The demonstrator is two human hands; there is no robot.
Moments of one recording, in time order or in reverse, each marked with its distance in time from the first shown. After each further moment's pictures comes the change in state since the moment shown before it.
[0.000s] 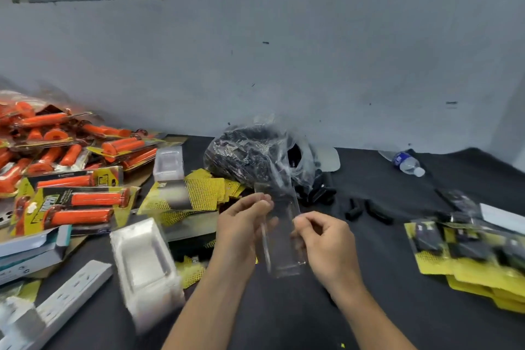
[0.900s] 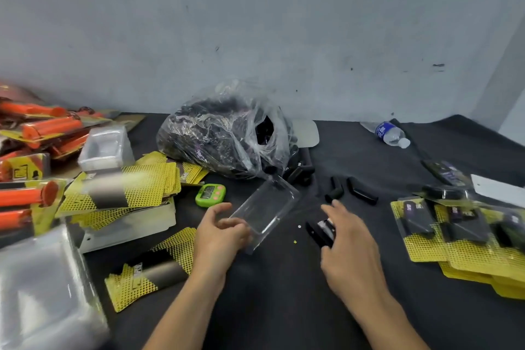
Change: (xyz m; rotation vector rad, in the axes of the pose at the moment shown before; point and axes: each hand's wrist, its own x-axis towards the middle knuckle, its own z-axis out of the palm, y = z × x) left_hand 0.071 -0.098 -0.014 0.459 0.094 -0.012; right_hand 0.024 0.102 -0.047 -0.625 0.020 0.058
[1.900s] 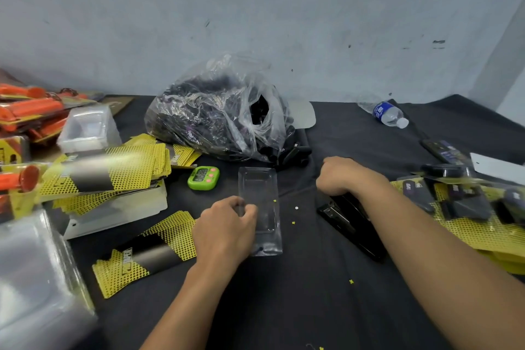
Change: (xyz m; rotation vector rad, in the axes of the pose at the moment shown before) left_hand -0.002 -0.012 0.016 0.919 0.133 0.317; right_hand 0.125 -0.018 -0.018 -0.520 -0.582 0.104
